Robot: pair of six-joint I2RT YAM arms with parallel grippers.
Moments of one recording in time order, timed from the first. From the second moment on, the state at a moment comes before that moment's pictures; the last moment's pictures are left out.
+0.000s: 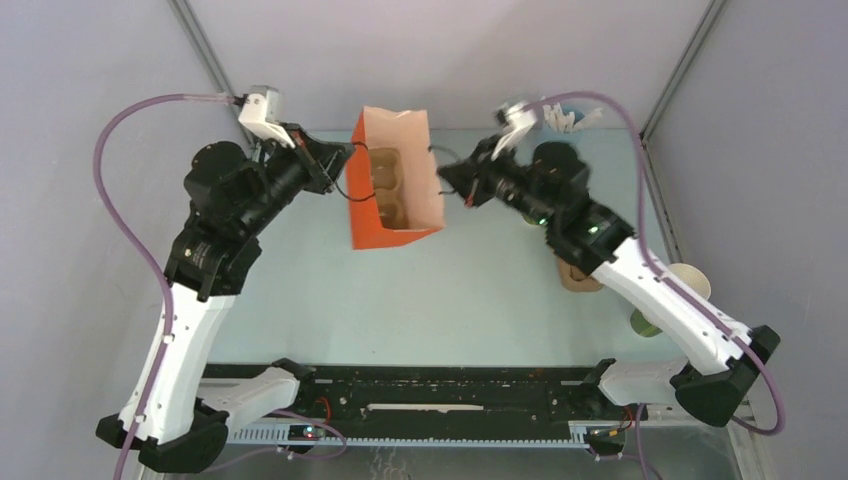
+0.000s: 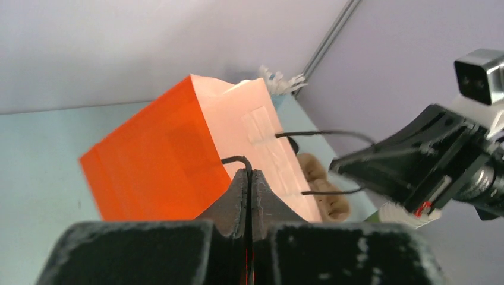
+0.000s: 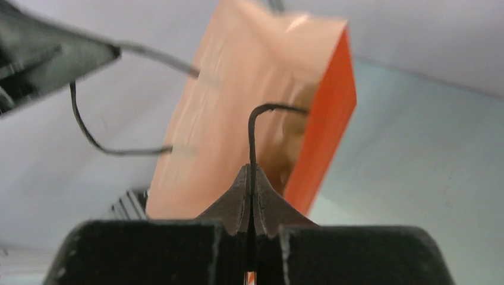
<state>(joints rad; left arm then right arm) -0.40 1.04 1.58 -0.53 0.14 -0.41 0.72 1.26 1.49 -0.22 -0.11 0.39</state>
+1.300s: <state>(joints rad) -0.77 0.39 0.30 0.26 -0.03 -0.62 0.78 1.34 1.30 0.01 -0.08 -0.50</state>
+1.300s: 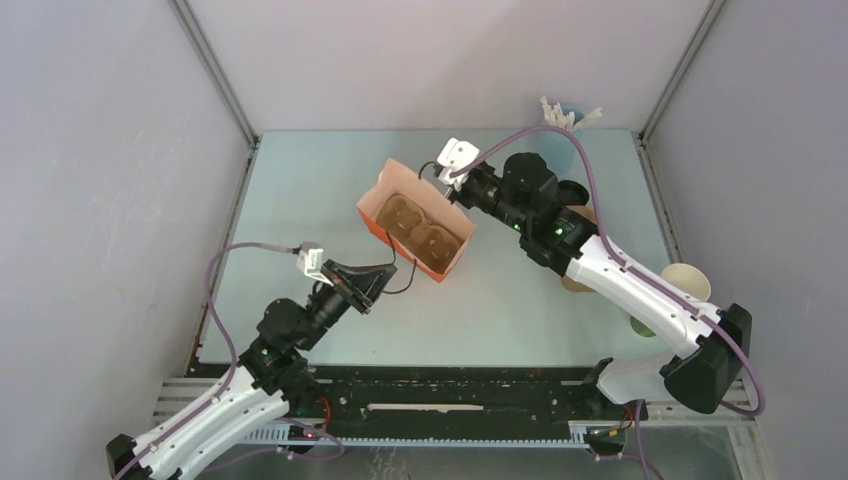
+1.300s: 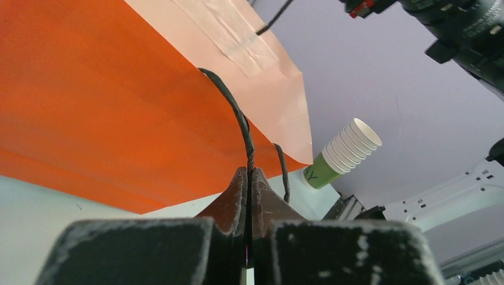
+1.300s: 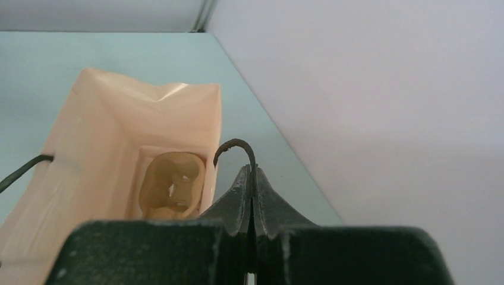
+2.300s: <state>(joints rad) -0.80 0.18 0.15 -0.04 -0.16 -0.81 1.15 1.24 1.13 0.12 0.24 -0.78</state>
